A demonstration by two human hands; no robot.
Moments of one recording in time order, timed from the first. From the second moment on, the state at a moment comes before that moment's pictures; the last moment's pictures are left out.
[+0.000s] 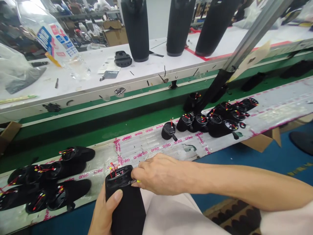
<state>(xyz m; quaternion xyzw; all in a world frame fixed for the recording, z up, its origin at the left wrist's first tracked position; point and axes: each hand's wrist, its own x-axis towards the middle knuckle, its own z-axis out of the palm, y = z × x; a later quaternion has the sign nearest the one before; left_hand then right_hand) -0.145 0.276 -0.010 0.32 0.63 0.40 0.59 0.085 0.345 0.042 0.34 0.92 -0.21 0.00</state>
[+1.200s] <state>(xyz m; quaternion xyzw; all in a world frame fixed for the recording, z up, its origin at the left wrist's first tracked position) -0.137 0.276 0.004 0.44 0.72 0.31 0.44 0.079 0.345 0.048 0.27 0.95 -0.12 0.09</state>
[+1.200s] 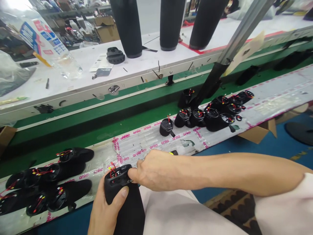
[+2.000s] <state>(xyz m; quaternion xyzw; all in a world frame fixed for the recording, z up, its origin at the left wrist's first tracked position) -0.157 0.283 -0.013 0.36 0.64 0.36 0.58 0.081 0.345 0.033 0.33 0.92 -0.20 0.00</state>
